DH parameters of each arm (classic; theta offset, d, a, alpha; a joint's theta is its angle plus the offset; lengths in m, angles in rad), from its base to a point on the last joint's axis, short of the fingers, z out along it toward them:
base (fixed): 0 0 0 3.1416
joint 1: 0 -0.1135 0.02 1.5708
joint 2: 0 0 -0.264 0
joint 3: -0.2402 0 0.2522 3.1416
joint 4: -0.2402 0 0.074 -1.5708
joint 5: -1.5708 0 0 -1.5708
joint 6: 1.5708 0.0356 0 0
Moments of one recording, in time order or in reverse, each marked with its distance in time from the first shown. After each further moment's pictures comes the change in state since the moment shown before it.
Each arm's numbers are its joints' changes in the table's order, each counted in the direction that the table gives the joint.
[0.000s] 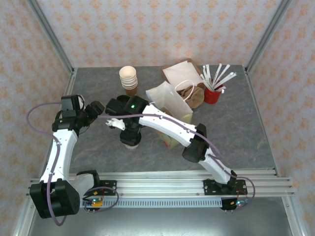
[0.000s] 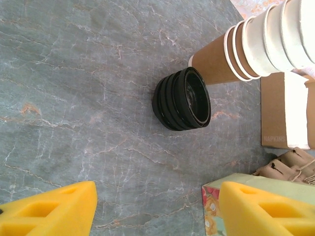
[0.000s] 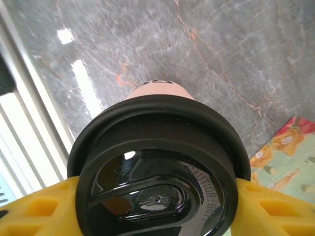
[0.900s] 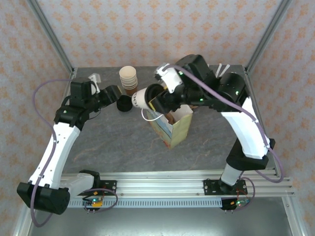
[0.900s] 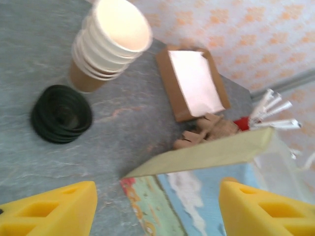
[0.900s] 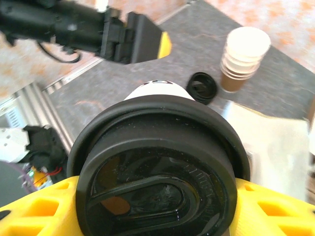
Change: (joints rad) left arm 0.343 0.069 -0.335 -0.029 0.030 0.015; right arm 0.196 -0.577 -0.035 0.057 0.005 0.224
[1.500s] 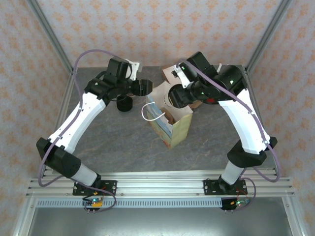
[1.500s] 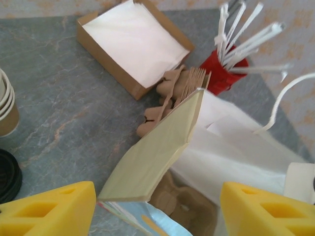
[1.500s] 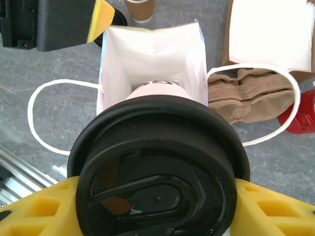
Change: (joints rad) left arm 0.260 0.418 -0.420 -0.128 0.010 0.356; right arm 0.167 0.000 0.132 -0.163 -0.137 0.090
